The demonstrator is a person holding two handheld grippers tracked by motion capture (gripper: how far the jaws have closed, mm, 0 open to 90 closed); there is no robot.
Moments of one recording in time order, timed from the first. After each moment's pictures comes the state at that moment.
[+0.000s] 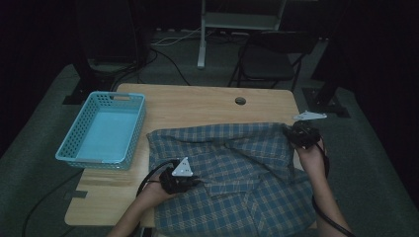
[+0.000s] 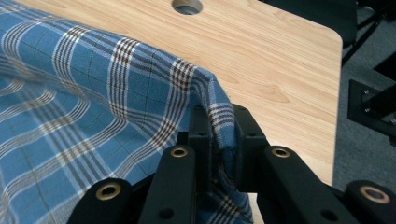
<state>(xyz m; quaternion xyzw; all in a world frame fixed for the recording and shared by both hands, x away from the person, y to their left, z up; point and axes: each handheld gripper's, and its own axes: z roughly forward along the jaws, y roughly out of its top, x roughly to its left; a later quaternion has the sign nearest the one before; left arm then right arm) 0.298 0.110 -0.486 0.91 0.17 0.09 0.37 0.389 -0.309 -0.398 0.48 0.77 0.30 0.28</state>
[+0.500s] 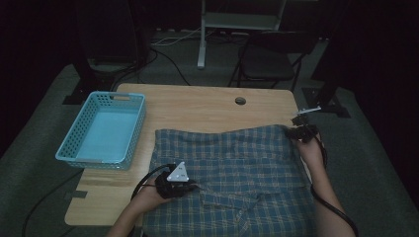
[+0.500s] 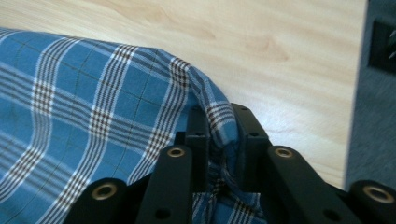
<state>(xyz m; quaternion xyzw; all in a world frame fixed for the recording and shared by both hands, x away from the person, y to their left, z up) 0.288 0.118 -0.487 0.91 0.16 0.08 0.38 0.444 -0.334 -0.439 0.55 0.78 0.25 0.20</state>
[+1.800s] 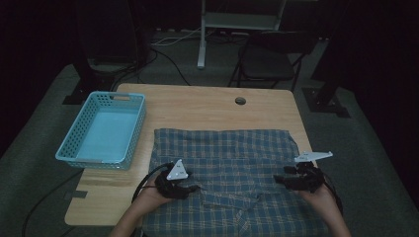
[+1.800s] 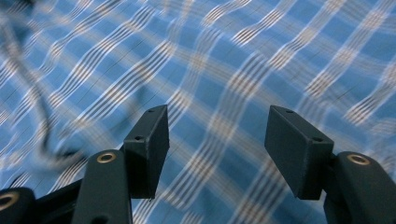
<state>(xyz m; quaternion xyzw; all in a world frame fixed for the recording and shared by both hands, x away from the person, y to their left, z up) 0.290 0.118 -0.492 0.89 0.21 0.12 0.39 0.282 -0.311 -0.443 0.43 0.83 0.35 0.10</state>
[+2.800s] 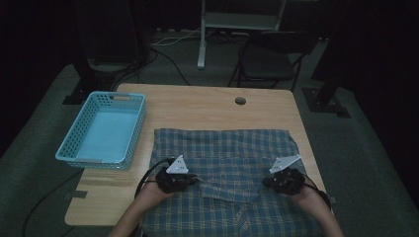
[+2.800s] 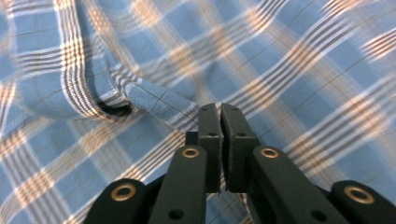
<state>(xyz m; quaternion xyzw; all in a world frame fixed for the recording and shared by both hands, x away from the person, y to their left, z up) 0.303 0.119 -0.480 0.89 0.21 0.08 0.40 0.291 -0.263 -0.449 0.28 0.91 0.27 0.10</state>
